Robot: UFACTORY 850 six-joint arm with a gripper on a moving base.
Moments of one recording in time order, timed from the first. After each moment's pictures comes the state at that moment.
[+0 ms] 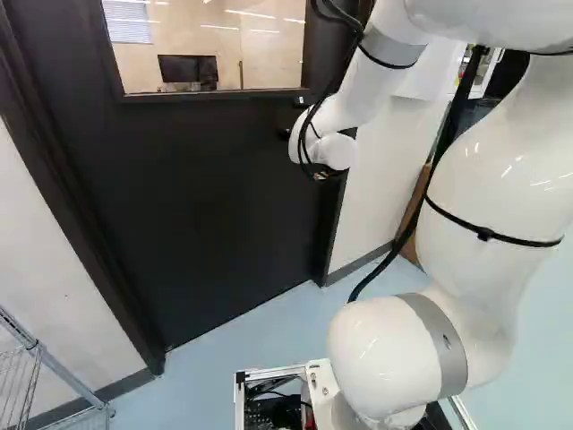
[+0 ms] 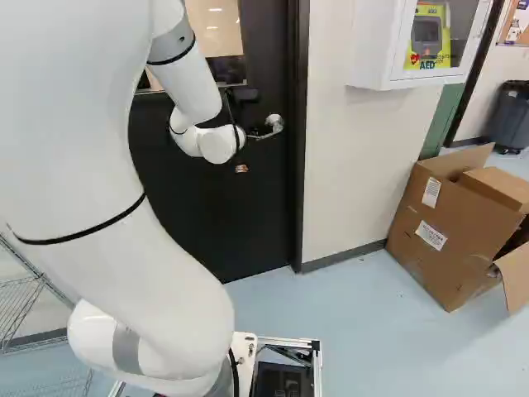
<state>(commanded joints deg) 0.7 -4.3 -39.3 0.0 45.5 0.0</state>
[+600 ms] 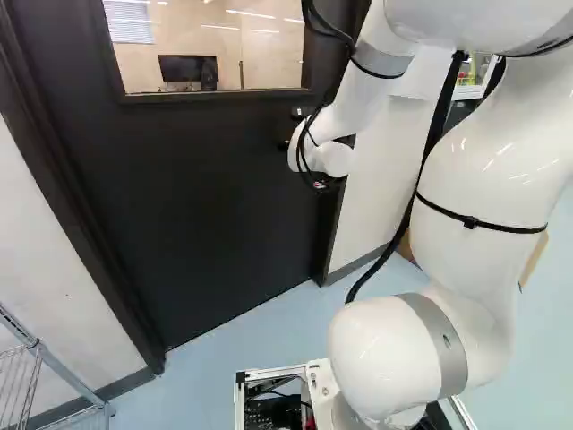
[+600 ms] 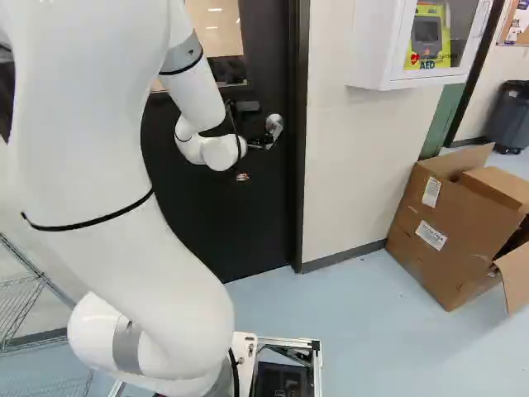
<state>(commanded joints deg) 0.7 -7.6 -38.8 0.0 45.5 0.0</state>
